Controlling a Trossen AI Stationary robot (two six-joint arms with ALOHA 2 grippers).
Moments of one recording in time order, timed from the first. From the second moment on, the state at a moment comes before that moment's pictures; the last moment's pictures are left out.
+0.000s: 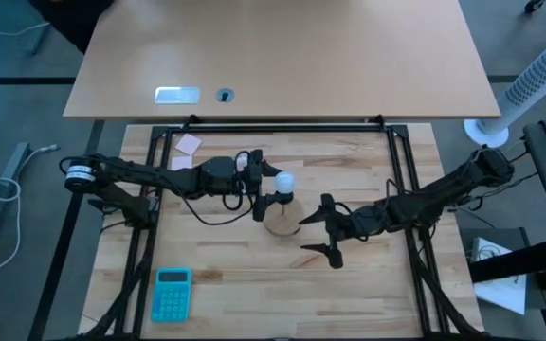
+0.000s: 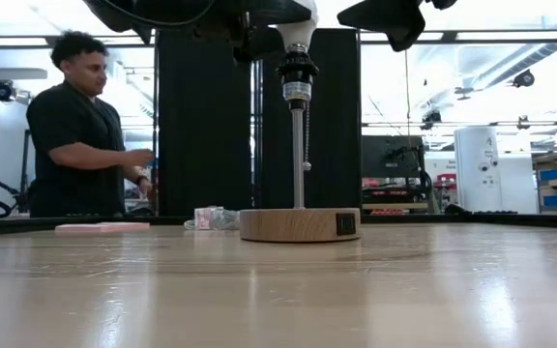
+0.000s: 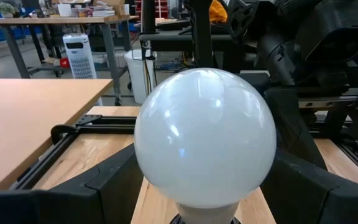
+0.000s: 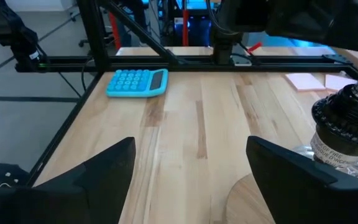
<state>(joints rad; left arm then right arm) 0.05 1.45 0.91 0.46 -0.01 0.01 0.40 1.24 0.77 0.17 0.31 0.12</state>
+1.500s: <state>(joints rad) 0.05 1.45 0.90 0.44 0.01 0.05 0.13 1.29 1.06 0.12 0.28 -0.09</state>
